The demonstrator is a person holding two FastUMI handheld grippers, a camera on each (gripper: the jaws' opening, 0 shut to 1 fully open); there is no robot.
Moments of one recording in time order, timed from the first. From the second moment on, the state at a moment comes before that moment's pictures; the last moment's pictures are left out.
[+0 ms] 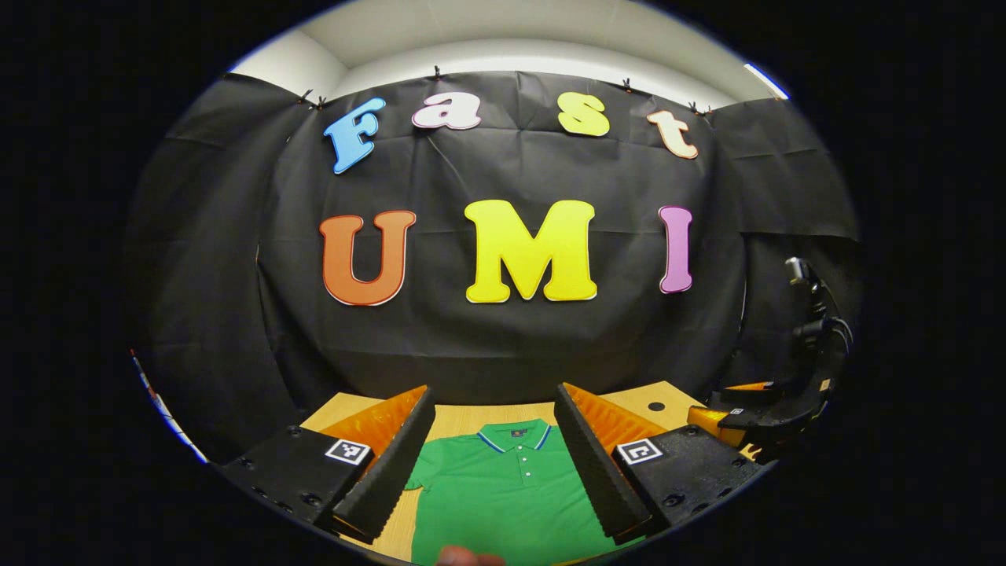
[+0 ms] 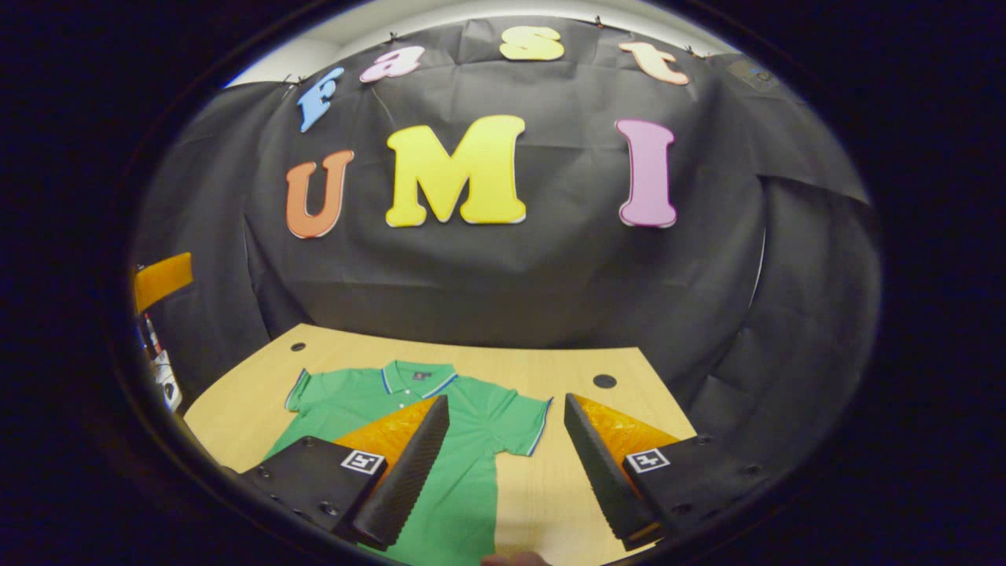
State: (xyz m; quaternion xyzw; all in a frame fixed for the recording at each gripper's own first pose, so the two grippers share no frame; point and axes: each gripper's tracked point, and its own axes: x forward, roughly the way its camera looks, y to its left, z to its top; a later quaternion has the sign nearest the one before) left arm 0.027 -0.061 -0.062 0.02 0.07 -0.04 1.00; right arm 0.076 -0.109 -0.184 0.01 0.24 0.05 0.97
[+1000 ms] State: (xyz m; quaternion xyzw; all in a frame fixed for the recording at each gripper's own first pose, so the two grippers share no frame) left arm 0.027 -0.030 -0.102 0.03 0.14 0.04 0.99; right arm 0.233 -0.152 -0.393 0.11 0.42 0.01 0.90
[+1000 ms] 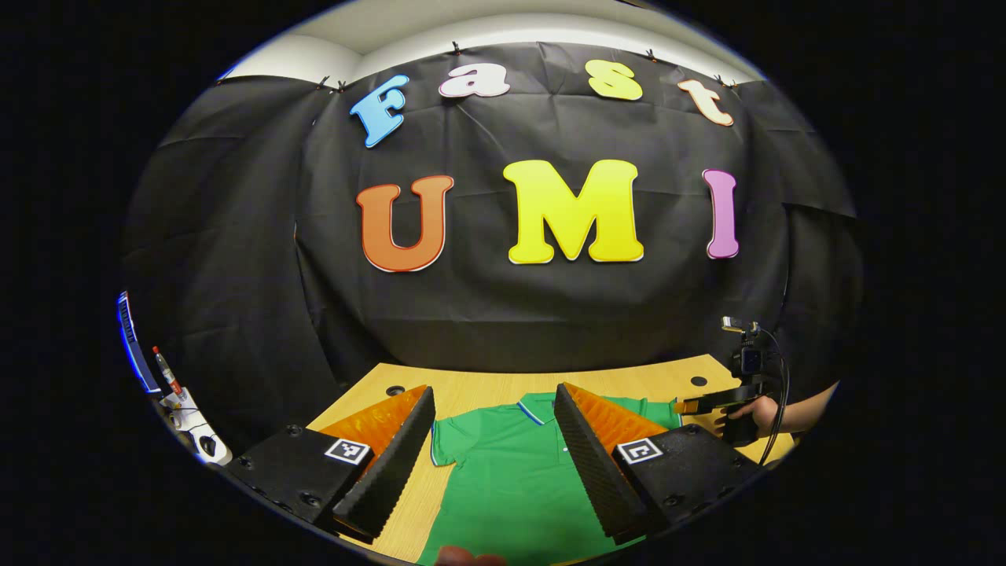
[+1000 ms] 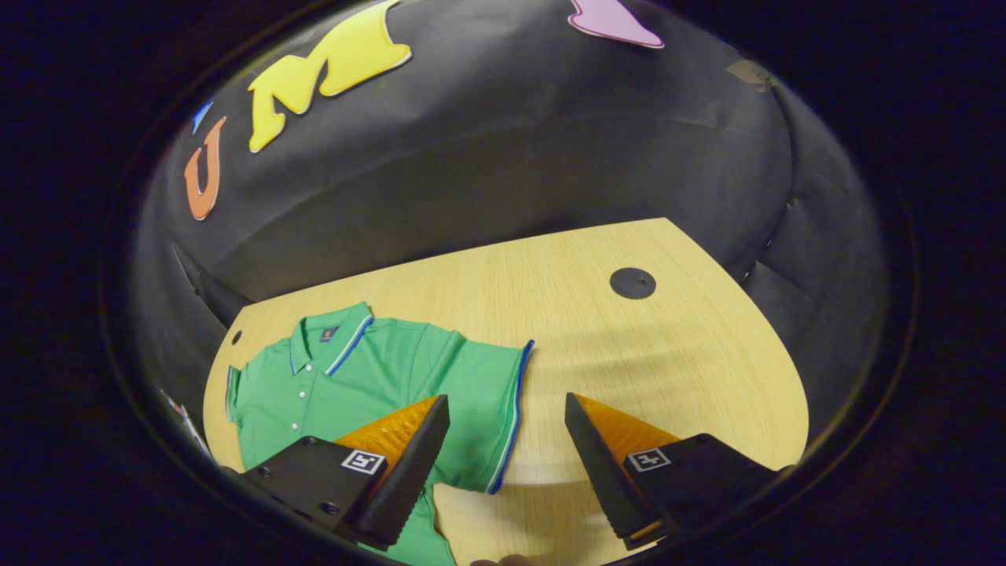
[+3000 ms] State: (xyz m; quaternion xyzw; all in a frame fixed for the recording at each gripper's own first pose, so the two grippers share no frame) left arm -0.017 0.063 -0.126 -0.03 0.17 0.15 0.97; right arm 0.278 0.028 -0.347 0.07 0.42 0.11 0.90
